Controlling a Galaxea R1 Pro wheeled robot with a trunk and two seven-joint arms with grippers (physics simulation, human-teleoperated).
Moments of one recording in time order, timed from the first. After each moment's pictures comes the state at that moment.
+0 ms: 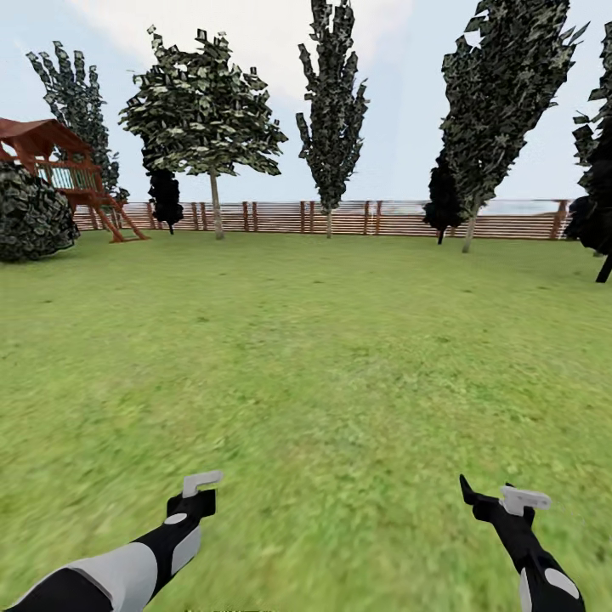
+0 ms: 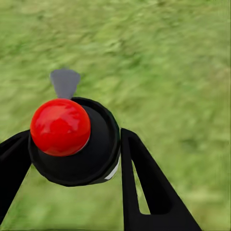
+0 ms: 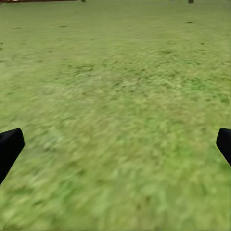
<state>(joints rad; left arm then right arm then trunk) -0.73 0.00 -0.47 -0.02 0.58 -0.21 0.20 -0.47 -0.02 -1.04 -0.67 0.53 -0.42 0.50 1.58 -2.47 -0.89</state>
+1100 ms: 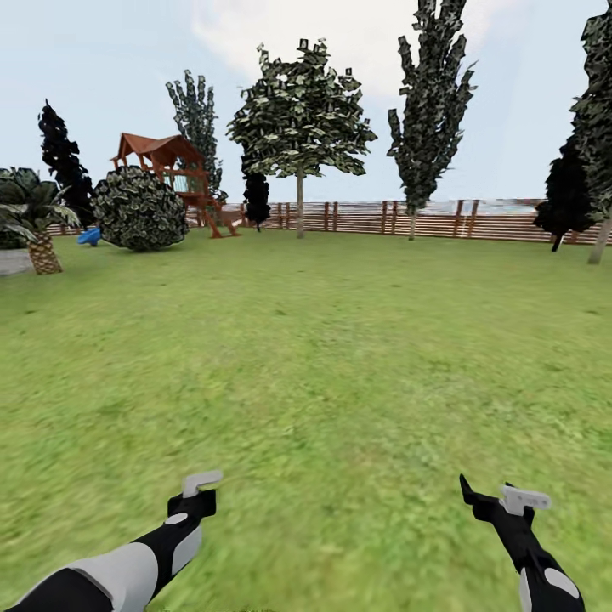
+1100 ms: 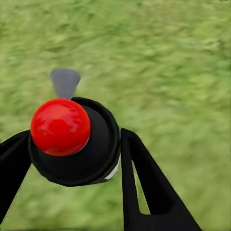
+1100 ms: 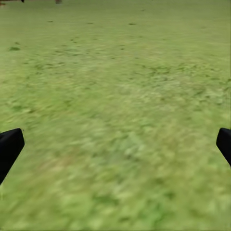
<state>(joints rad) -0.73 -0.01 -0.47 -0.02 0.58 -0.21 0.20 -0.47 -0.02 -1.03 -0.67 0.53 -0.42 0.50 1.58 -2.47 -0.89</state>
